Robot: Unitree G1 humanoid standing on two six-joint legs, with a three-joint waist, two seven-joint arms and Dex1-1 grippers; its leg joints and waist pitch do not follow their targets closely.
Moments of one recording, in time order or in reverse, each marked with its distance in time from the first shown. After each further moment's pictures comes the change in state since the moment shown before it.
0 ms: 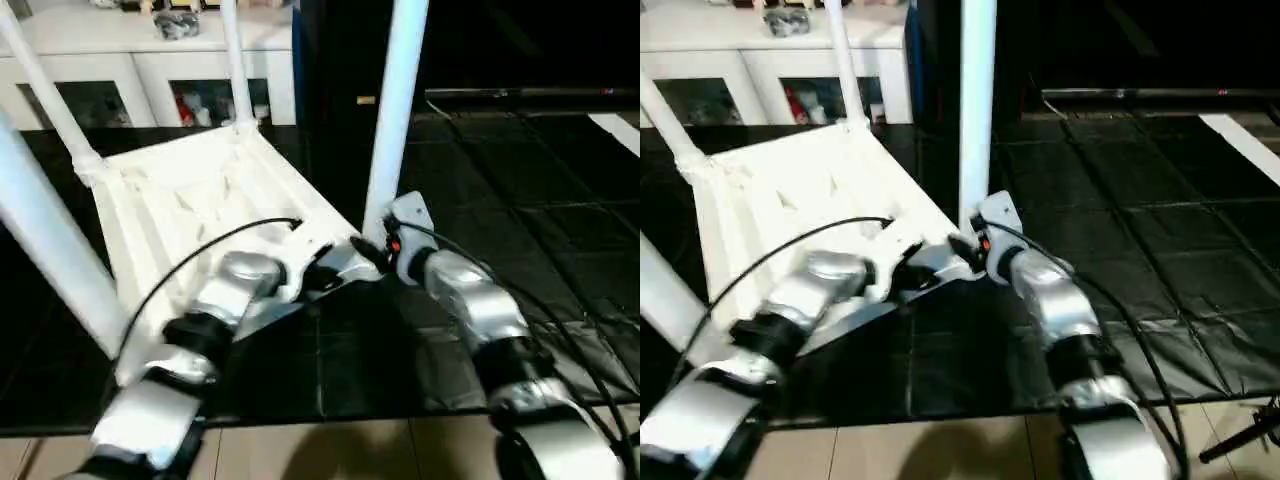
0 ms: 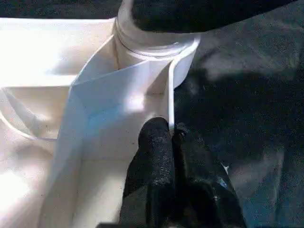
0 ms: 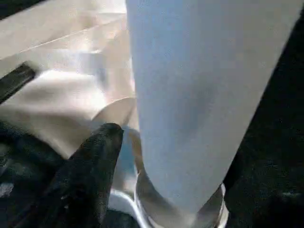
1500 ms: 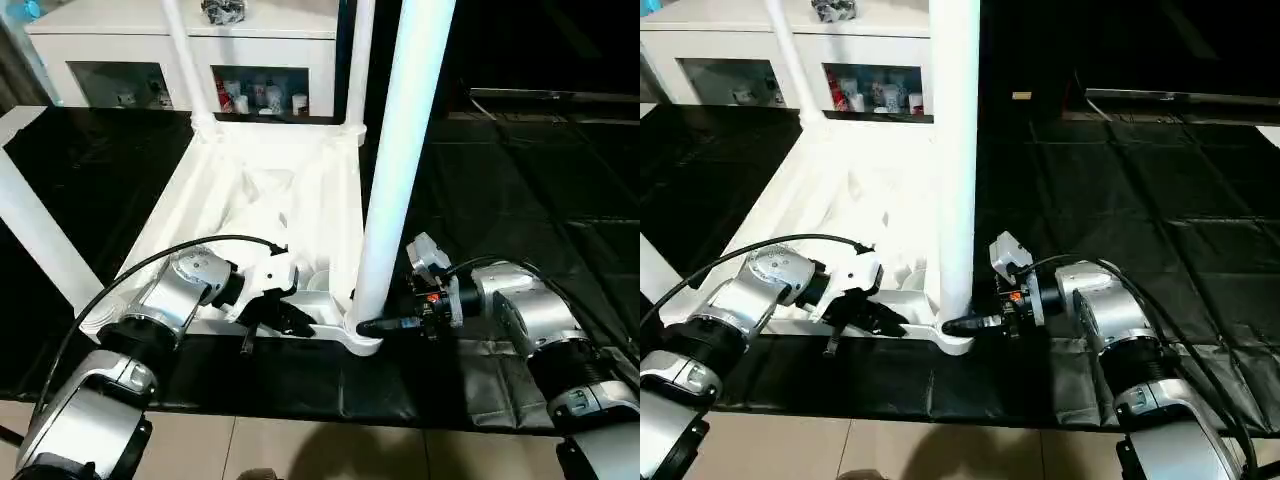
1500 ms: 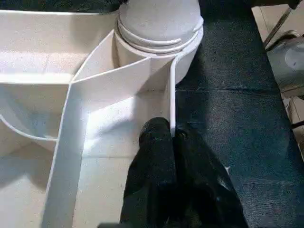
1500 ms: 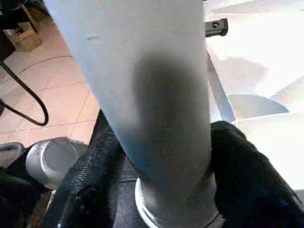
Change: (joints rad) left arm 0.047 0.198 -0.114 -0.043 -0.020 -0.309 -0.508; right arm -0.002 -0.222 0.140 0.066 0.155 -0.085 0.812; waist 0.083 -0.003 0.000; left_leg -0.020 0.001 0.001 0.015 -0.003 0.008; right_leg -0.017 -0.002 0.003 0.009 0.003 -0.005
